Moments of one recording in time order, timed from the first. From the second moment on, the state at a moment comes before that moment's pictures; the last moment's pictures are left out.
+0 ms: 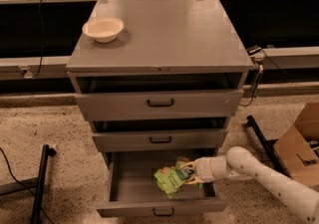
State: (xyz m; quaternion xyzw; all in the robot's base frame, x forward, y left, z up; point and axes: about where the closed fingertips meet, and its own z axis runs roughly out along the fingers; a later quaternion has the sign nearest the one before) arm 0.552 -0.116 0.338 -0.72 0.53 0.18 0.40
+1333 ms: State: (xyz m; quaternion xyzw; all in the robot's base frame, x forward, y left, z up) arm 0.530 -0.140 0.498 -0.81 0.41 0.05 0.40
